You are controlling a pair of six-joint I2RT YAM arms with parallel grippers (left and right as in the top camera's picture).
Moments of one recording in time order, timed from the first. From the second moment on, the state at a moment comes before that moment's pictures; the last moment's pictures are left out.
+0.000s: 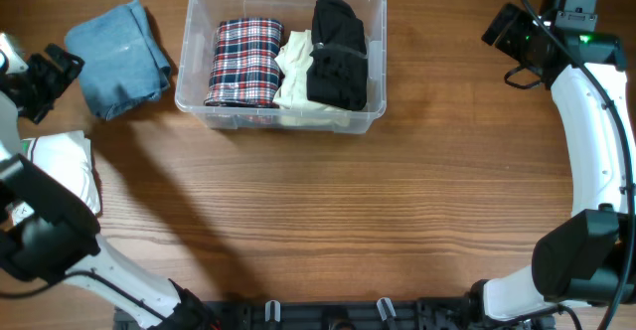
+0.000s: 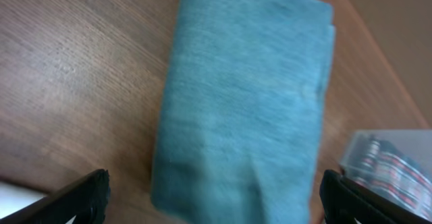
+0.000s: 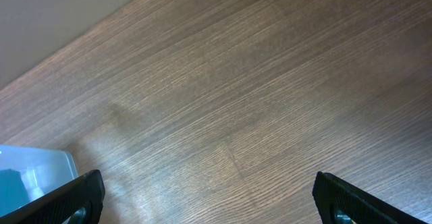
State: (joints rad) left arm 0.64 2.04 1.64 -0.67 0.42 -0.20; right arm -0.11 1.70 1.55 -0.76 0.11 0.42
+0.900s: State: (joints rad) left arm 0.64 2.28 1.64 -0.37 0.56 -0.20; right arm -0.11 1.70 1.55 -0.76 0.11 0.42
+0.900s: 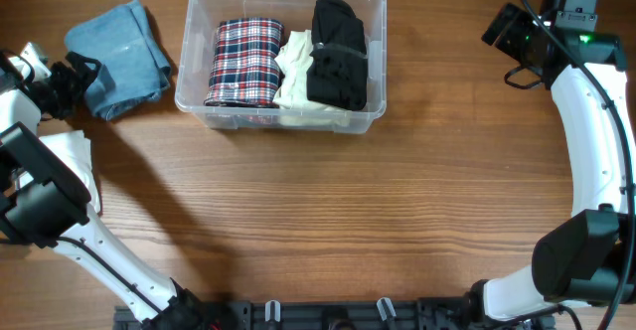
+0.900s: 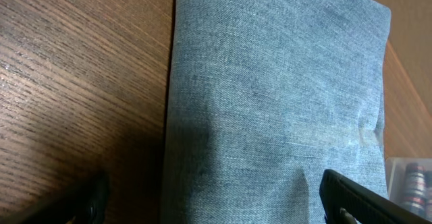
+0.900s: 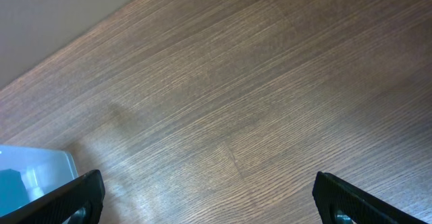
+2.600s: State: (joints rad) left arm 0.49 1.48 1.69 -0.54 0.88 -0.36; right arm -0.11 1.70 1.55 -0.76 0.11 0.42
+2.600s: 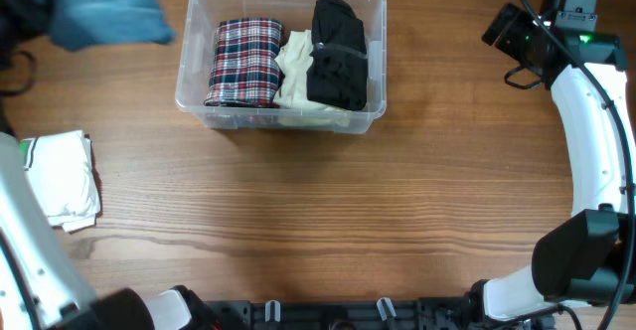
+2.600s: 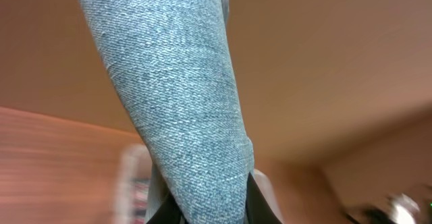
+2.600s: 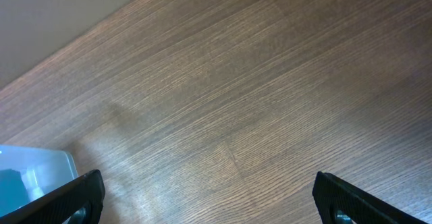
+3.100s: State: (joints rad) left arm -0.04 1.62 1.69 -0.76 0.82 -0.22; right arm -0.11 1.70 1.55 -0.76 0.11 0.42
